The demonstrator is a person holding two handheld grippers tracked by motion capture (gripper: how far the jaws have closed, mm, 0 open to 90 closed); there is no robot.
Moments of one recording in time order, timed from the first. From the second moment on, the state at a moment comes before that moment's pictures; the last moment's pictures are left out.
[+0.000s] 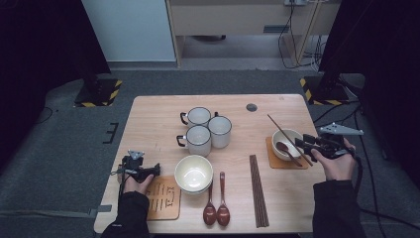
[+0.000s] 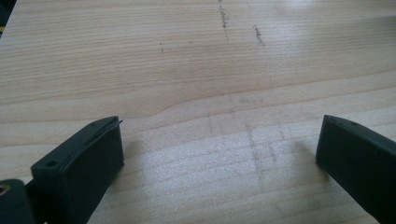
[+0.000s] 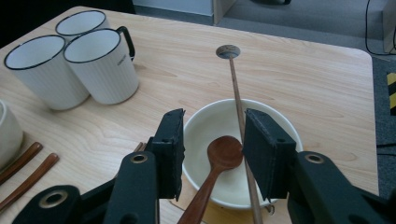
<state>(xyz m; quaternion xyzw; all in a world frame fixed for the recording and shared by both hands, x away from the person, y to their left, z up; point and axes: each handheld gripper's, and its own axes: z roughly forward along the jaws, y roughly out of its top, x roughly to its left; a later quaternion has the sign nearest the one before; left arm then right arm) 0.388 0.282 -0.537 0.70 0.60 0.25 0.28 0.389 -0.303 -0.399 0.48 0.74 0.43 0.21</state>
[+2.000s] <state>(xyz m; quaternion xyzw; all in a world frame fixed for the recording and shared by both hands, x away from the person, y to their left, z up) 0.388 0.282 -0.537 0.70 0.61 0.25 0.28 0.331 -0.251 -0.411 0.44 0.77 0.42 0.19</state>
